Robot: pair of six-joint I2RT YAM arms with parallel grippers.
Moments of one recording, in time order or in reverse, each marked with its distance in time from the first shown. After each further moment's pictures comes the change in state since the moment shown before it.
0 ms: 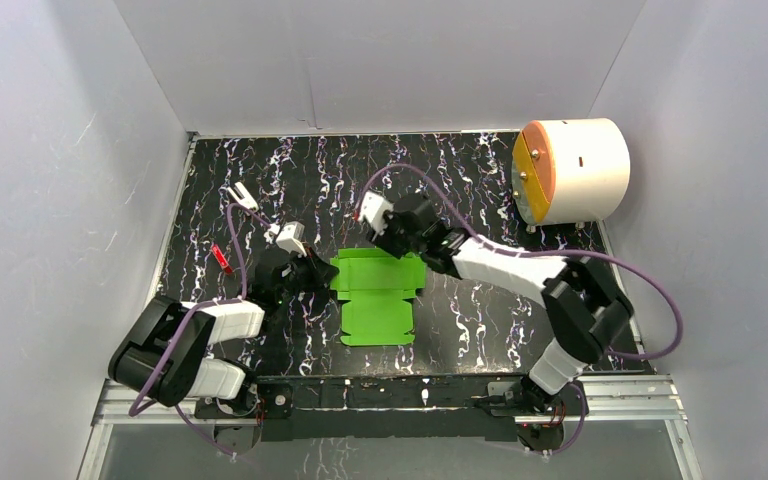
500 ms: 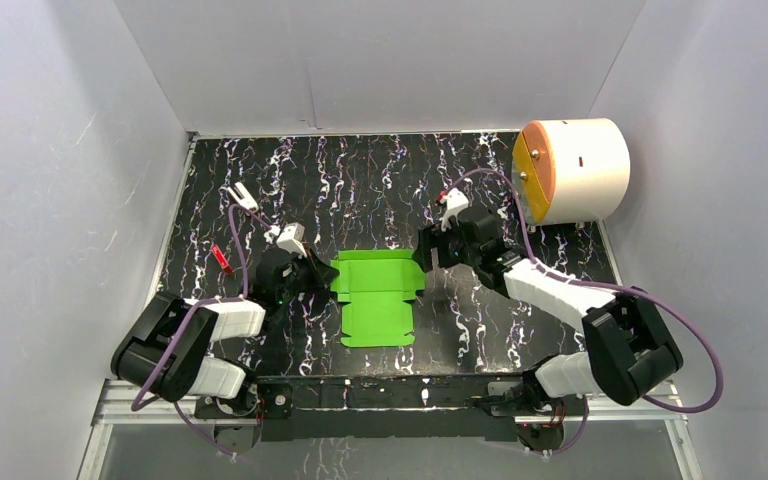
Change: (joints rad) left arm 0.000 0.026 0.000 0.000 0.005 -0.017; right arm -0.272 -0.306 -0.311 0.041 -0.149 0.673
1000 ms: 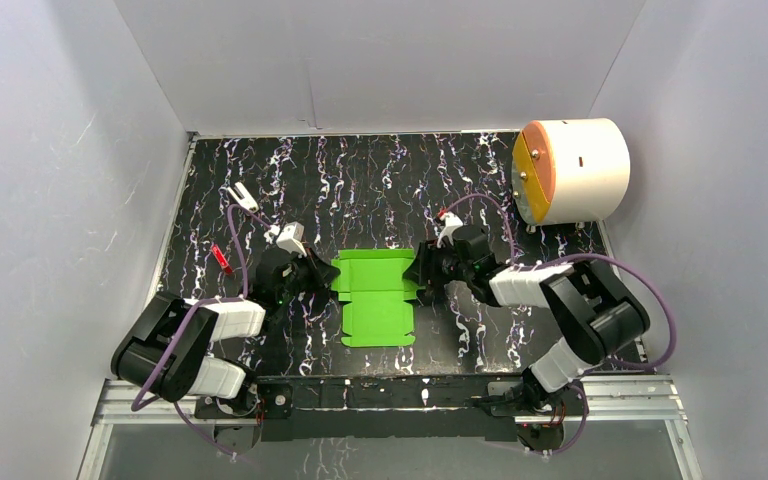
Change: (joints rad) left arm 0.000 0.000 0.000 0.013 0.005 -0.017; right arm -0.018 0.197 -0.191 0.328 -0.187 0.283
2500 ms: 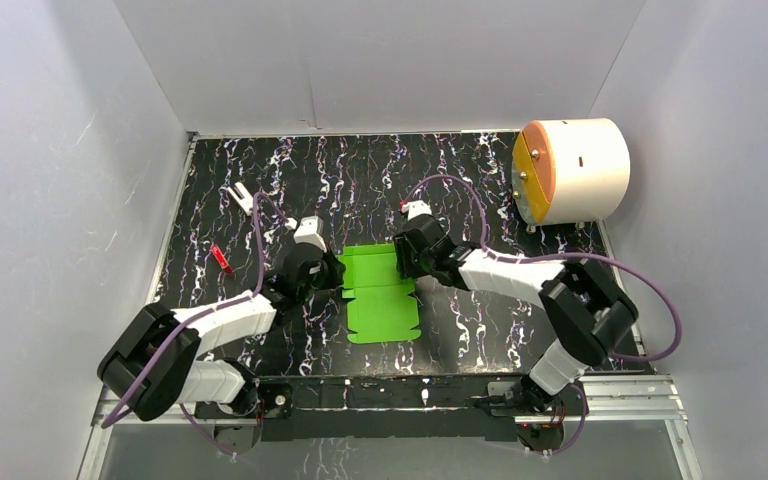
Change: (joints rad) left arm -0.245 -0.087 0.179 -0.376 -0.416 0.014; right arm 0.246 0.074 0.352 -0.491 0.468 -0.016
